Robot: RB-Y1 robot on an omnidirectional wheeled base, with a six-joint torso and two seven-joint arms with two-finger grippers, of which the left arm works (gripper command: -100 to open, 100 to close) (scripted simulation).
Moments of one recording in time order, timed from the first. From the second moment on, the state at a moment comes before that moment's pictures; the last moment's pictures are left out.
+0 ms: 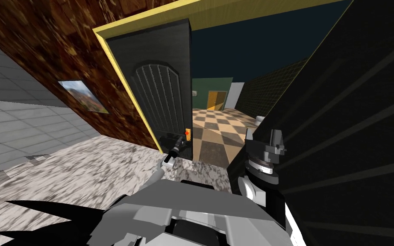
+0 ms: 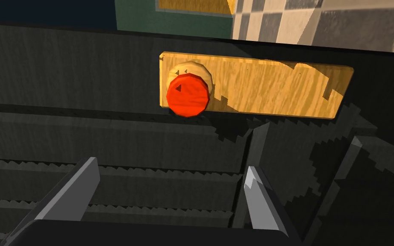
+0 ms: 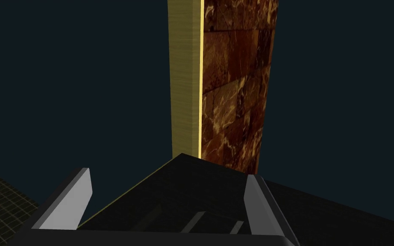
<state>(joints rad) -0.03 0.25 -0.12 -1.24 0.11 -0.33 0.13</state>
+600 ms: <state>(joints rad) -0.04 0.34 -0.04 -1.16 0.16 -0.37 0.20</state>
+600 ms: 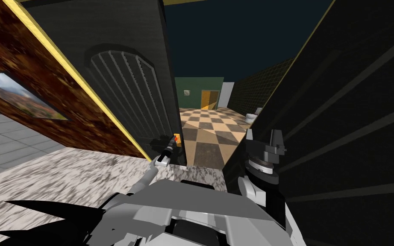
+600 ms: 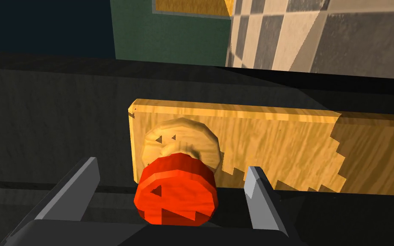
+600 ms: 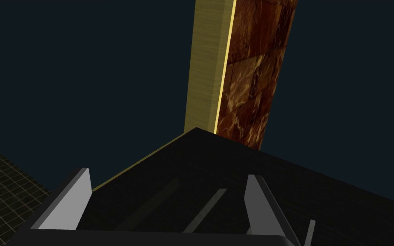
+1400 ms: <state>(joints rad) -0.04 0.35 -0.03 -1.15 0.16 -0.38 0.20</state>
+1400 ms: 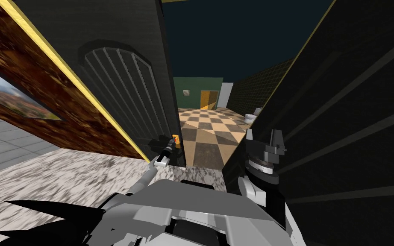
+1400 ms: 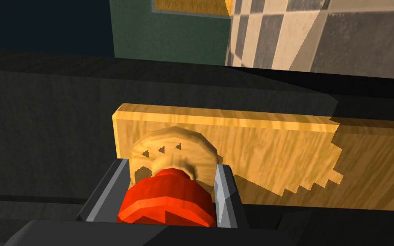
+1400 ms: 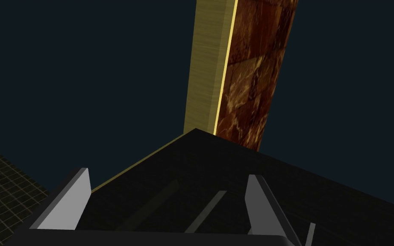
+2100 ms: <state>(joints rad) 0.01 0.43 -0.10 -1.18 0.16 -0.41 0.27</state>
